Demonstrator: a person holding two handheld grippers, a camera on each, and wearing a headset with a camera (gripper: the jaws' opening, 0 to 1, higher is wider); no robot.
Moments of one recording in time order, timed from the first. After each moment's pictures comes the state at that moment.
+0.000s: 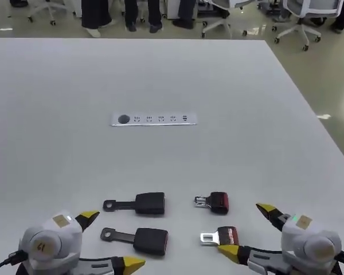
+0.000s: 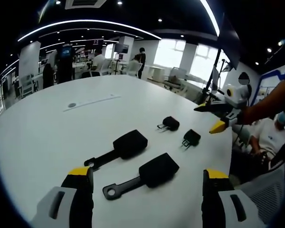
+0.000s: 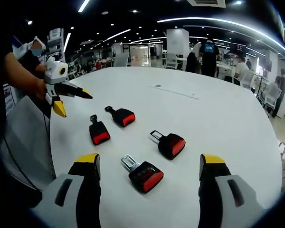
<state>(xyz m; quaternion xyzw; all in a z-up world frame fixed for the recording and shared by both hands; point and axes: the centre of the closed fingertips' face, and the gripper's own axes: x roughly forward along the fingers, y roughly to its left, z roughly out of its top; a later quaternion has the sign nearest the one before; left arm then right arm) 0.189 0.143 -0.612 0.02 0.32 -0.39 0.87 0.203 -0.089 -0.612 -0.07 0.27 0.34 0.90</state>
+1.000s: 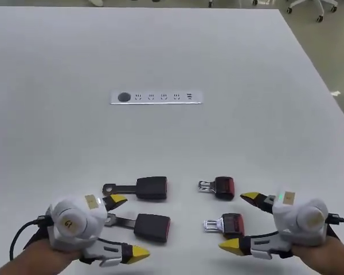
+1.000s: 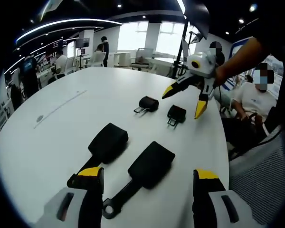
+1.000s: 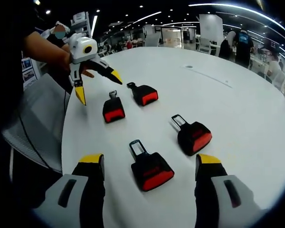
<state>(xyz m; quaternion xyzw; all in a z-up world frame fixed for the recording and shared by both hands) 0.190 0.108 -0.645 0.14 0.34 -0.51 0.78 0.199 -0.071 -0.663 -0.12 0.34 0.47 0.80</state>
